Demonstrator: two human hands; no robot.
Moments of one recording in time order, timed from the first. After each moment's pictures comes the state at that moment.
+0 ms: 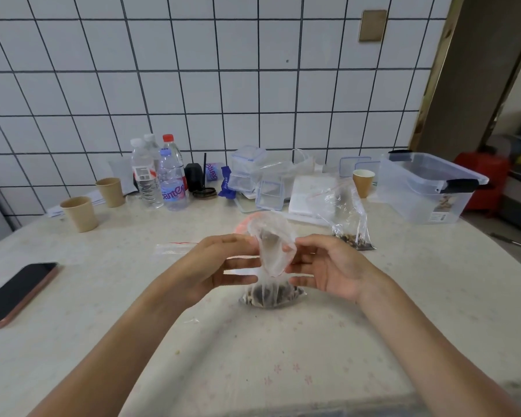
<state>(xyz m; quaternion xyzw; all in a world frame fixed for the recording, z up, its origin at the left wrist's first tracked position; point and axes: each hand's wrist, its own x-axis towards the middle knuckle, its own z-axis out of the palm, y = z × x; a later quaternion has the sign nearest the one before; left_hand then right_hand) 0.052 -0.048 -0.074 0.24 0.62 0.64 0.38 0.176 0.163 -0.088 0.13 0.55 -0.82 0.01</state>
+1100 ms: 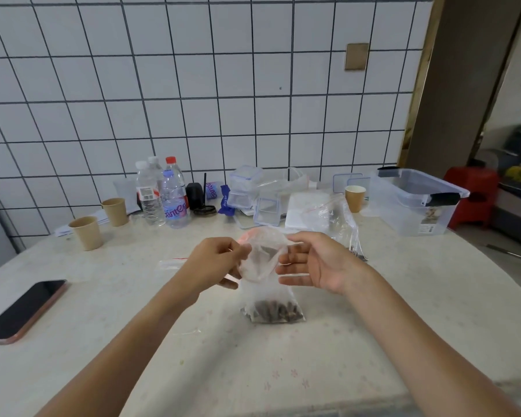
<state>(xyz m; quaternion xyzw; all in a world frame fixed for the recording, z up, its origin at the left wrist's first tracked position) 0.060 -0.044 -0.052 0.25 0.81 0.51 0.15 0.176 0.148 -0.051 0.20 0.57 -0.80 -0.02</state>
